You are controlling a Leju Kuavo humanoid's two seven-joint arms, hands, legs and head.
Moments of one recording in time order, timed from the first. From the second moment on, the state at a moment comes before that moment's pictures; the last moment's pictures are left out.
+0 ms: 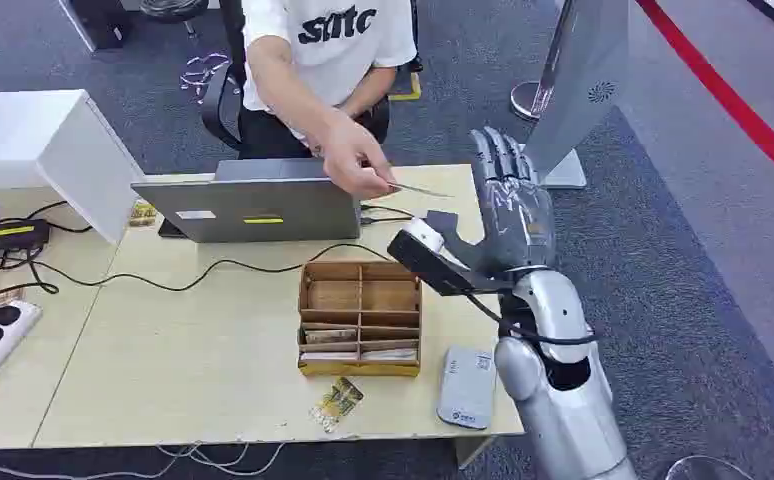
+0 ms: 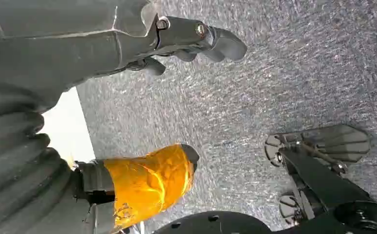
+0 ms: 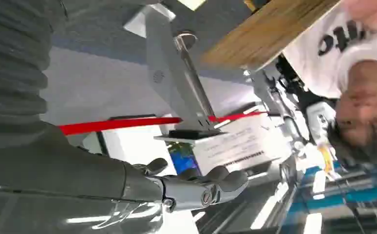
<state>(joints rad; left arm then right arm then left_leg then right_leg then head) -0.05 0.06 -0.35 -0.20 0.16 -0.05 0.06 -0.41 0.18 0.37 -1.50 1.24 -0.06 -0.03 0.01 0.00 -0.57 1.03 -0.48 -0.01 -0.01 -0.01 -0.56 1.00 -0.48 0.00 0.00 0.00</state>
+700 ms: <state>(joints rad) -0.06 0.07 -0.37 -0.20 0.14 -0.04 0.09 -0.46 0.21 0.38 -1.31 1.29 -0.04 0.02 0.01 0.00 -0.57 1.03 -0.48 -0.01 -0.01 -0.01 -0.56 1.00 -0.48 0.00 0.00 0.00</state>
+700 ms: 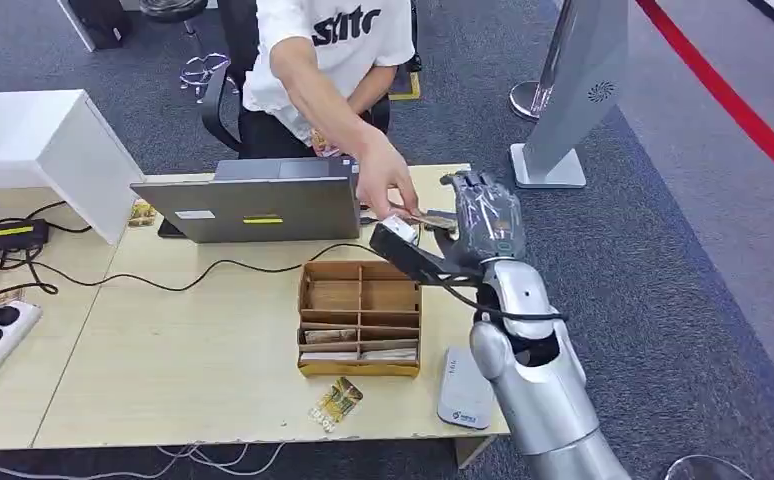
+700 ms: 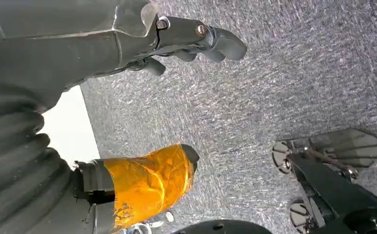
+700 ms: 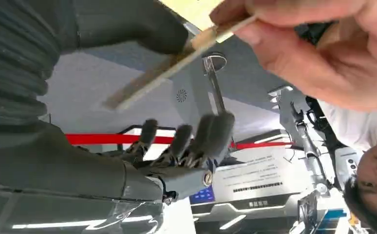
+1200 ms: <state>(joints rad) -0.06 0.07 -0.37 -0.20 0.15 -0.03 0.09 -0.43 0.21 0.39 -1.37 1.23 -0.05 -0.04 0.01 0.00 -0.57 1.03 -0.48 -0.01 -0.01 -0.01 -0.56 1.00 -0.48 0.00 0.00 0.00</state>
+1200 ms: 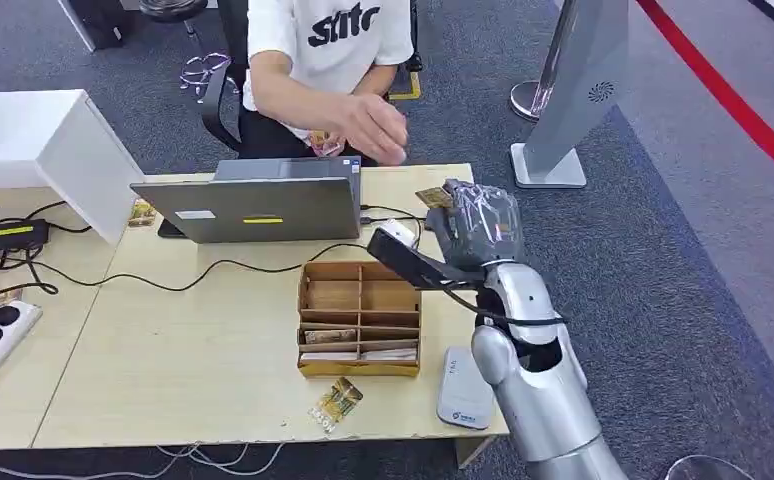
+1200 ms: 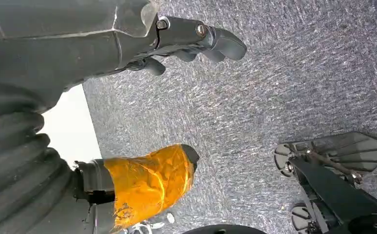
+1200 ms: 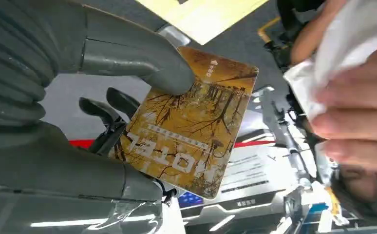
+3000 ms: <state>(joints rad) -0.05 0.05 -0.35 -0.19 0.22 0.02 0.08 0.27 0.16 0.35 -1.76 0.81 -0.19 -0.26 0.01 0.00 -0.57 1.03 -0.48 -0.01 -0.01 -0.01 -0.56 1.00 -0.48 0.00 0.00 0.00</state>
